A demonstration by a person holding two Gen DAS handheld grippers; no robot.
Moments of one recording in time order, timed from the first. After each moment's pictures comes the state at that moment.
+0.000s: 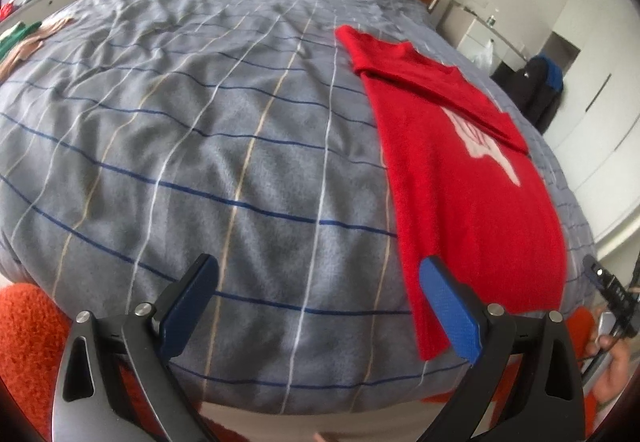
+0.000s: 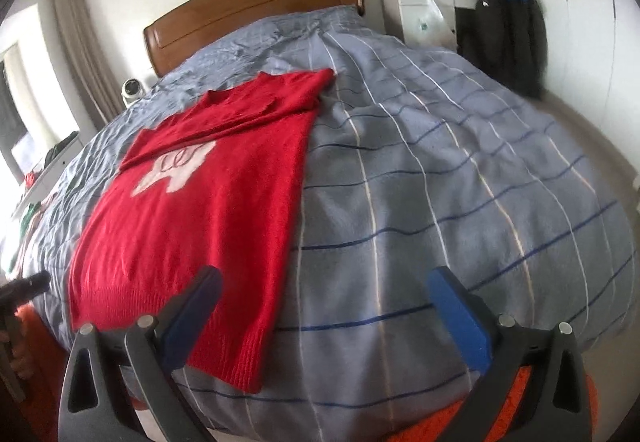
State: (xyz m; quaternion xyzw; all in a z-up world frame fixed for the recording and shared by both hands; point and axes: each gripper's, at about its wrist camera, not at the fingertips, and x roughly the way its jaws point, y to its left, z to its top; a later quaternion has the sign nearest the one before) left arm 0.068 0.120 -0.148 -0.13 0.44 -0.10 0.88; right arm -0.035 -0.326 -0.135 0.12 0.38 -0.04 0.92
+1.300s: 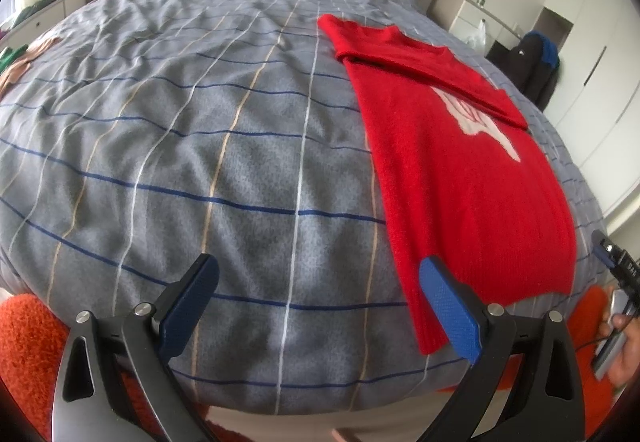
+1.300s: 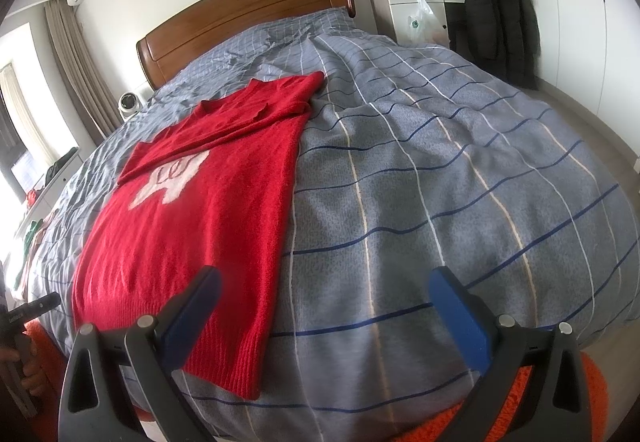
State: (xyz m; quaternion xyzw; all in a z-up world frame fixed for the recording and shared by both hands) left arm 0.065 0.105 -0.150 -0.09 0.44 -0.11 0.88; right arm -0.036 -0.328 -0.137 0.13 0.38 -0.04 0.92
